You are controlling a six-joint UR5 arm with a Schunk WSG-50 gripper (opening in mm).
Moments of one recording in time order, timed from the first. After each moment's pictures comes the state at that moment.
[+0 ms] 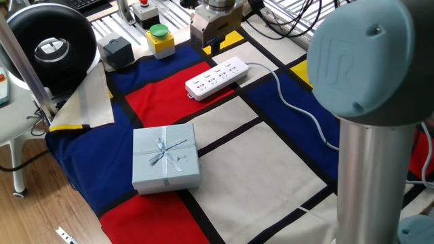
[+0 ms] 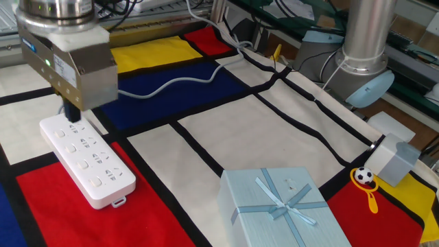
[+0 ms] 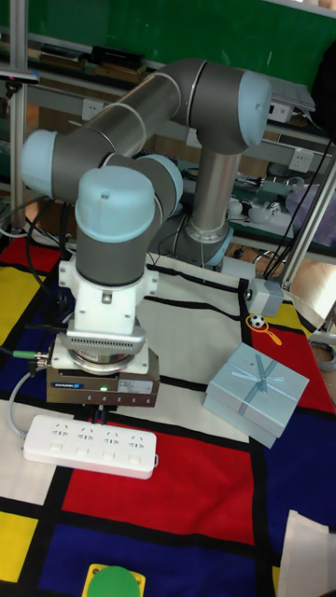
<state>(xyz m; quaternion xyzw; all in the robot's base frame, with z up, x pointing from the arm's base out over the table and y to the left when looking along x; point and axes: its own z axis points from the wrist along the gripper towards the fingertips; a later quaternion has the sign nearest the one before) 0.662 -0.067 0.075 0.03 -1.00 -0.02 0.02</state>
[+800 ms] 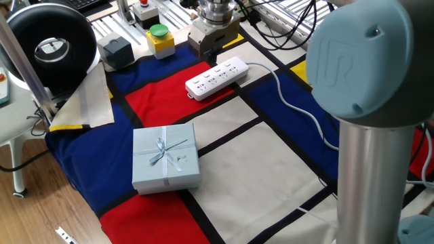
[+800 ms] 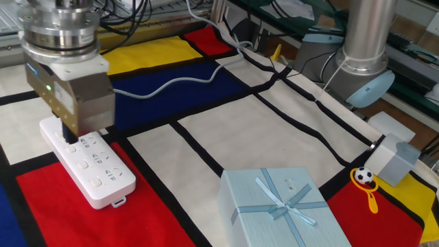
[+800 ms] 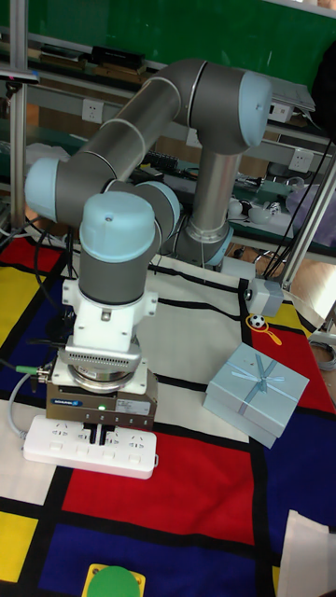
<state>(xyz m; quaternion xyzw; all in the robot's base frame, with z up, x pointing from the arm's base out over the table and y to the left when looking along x) 0.687 -0.065 0.054 -0.01 -1.00 -0.02 -0.02</state>
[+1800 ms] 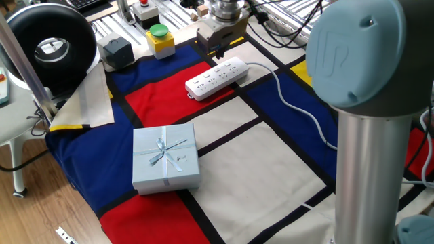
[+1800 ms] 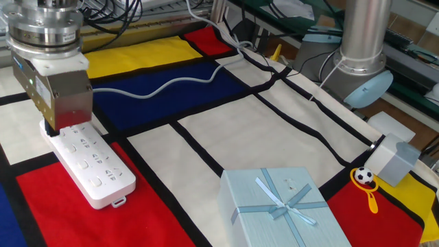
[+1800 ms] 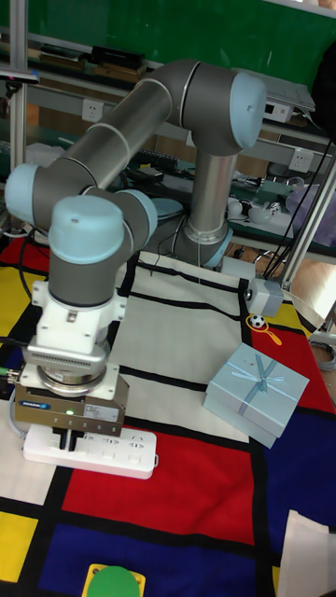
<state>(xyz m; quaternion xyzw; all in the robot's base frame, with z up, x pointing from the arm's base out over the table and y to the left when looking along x) 0.686 -0.119 0.036 -0.02 -1.00 -0.02 -0.03</state>
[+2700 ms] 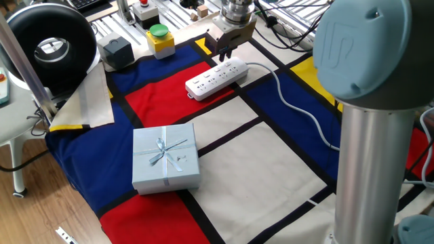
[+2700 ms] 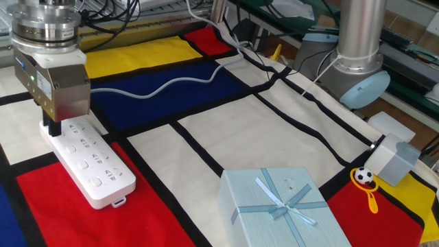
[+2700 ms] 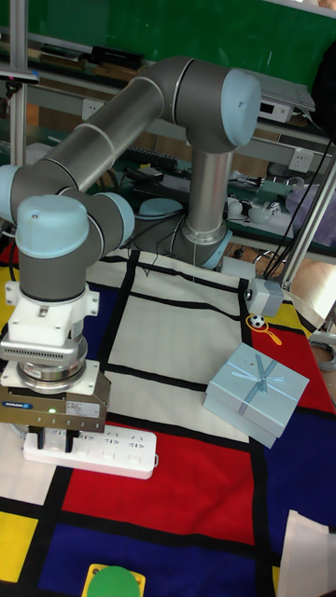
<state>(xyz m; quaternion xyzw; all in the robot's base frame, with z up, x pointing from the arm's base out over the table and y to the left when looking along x) 0.690 -0.128 0.029 -0.01 -1.00 -0.03 -0.06</state>
